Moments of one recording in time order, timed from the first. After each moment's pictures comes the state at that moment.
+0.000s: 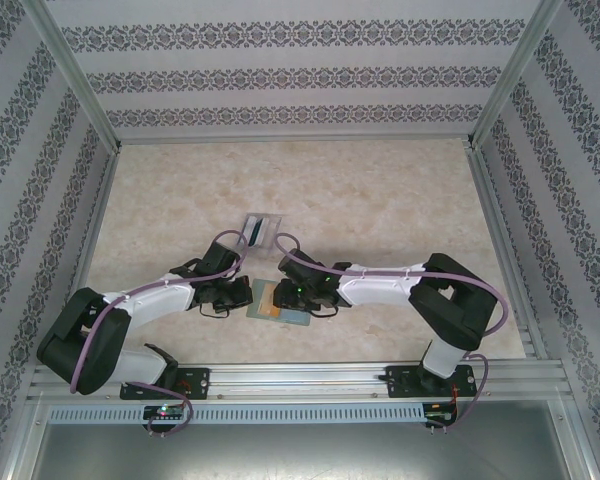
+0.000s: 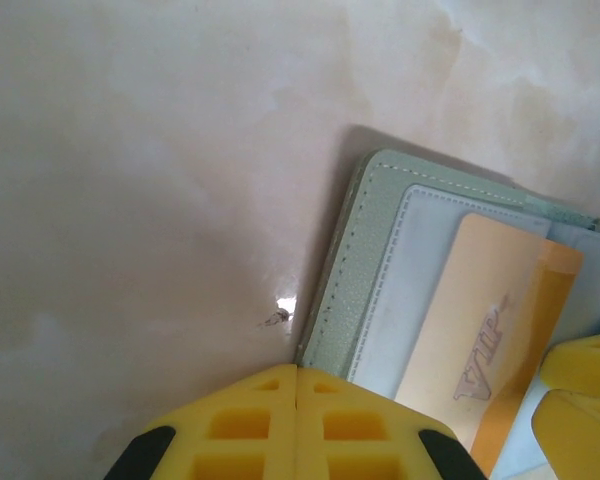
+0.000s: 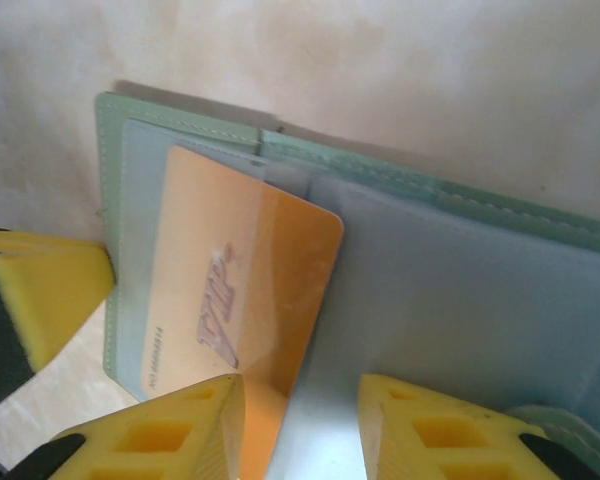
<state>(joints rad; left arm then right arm) -0.49 1.35 0.52 -0.30 0.29 -0.75 0.98 1.71 0.89 -0.20 -0.15 1.03</state>
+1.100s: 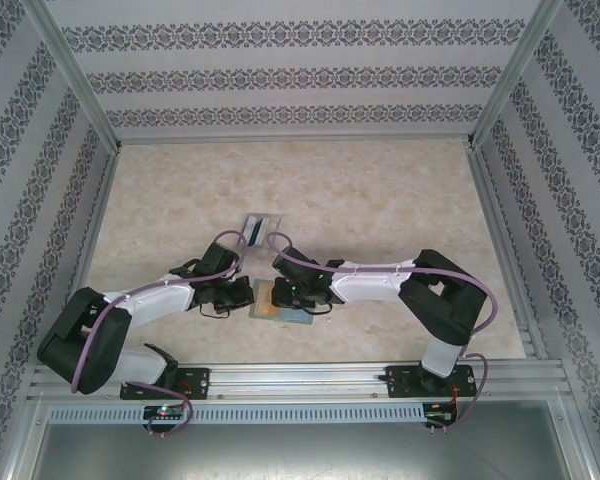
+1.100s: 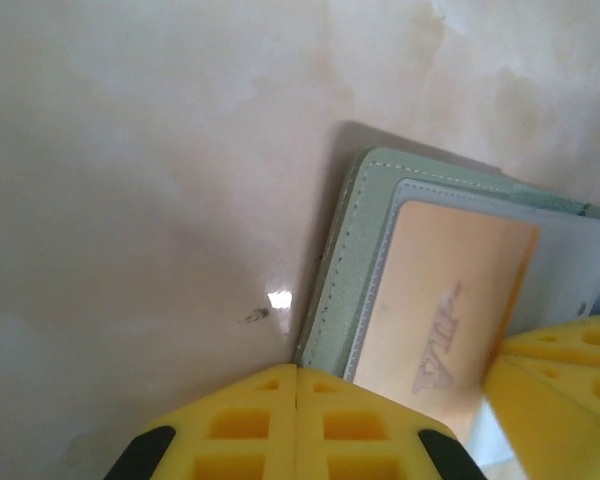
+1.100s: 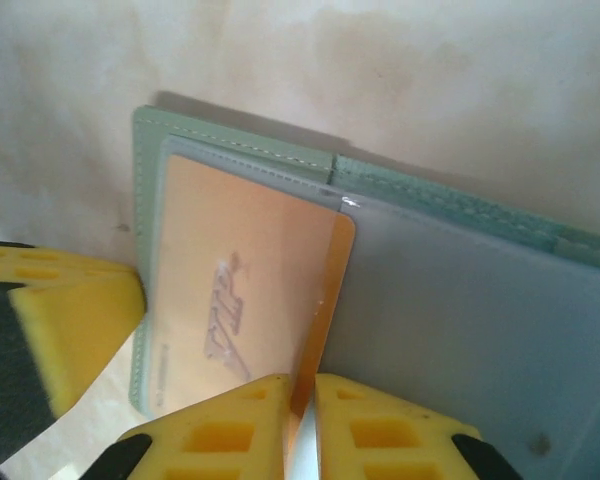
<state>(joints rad) -0.48 1.34 0.51 -0.29 0.32 -0.76 0.98 1.75 0.93 -0.20 -0.16 0.99</state>
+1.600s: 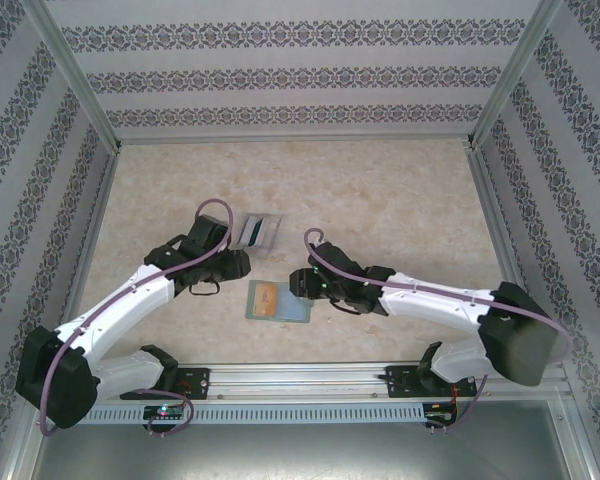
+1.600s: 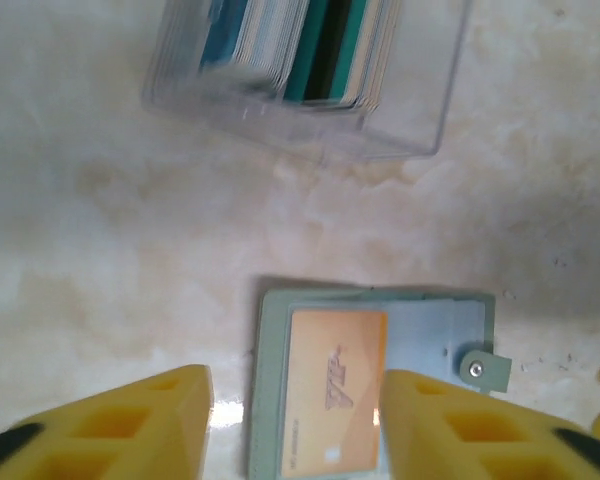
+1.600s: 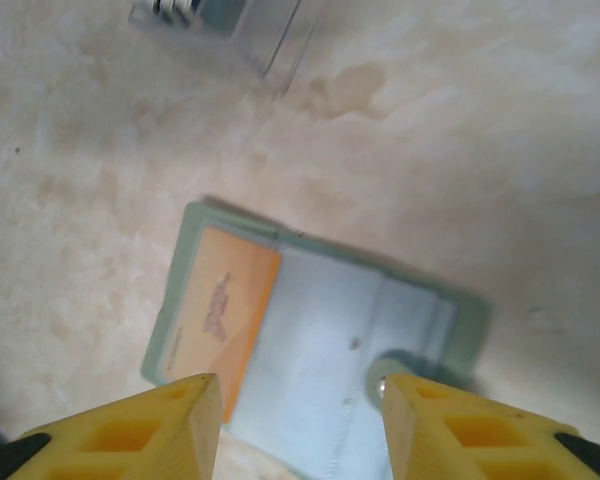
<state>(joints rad) -0.48 1.15 0.83 -0.66 0.06 -0.65 0.92 1.33 0.73 -0.20 0.02 0.79</state>
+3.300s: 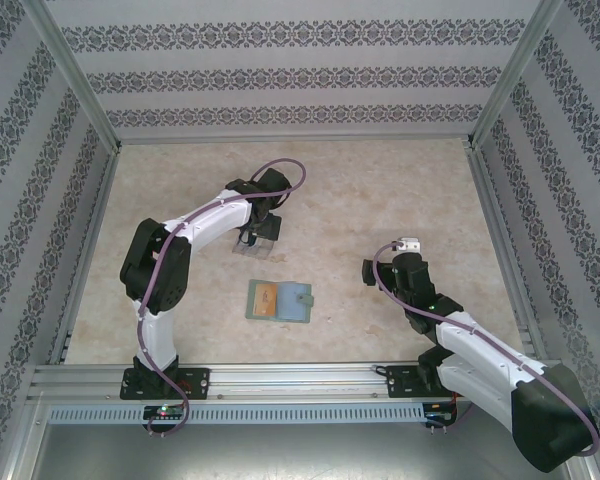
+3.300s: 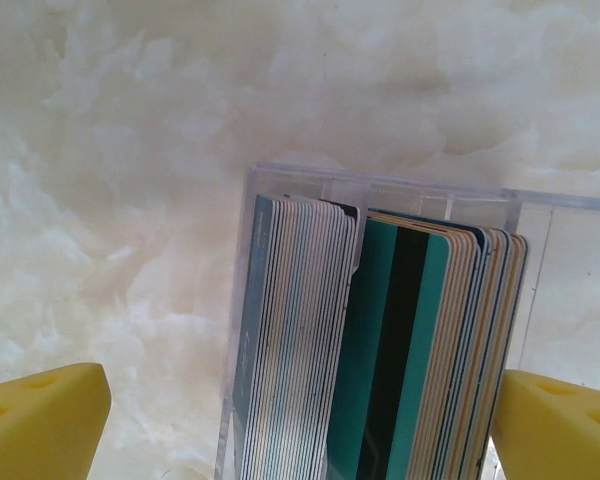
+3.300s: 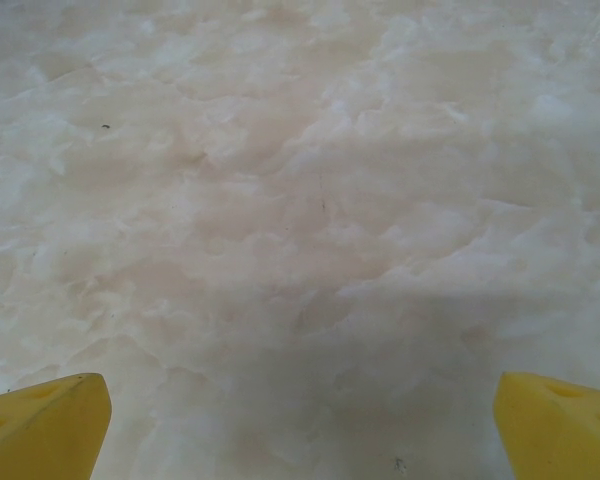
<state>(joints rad) -0.52 1.95 1.52 -0.90 -0.35 -0.39 0.43 0.89 0.27 -0.03 0.25 0.36</state>
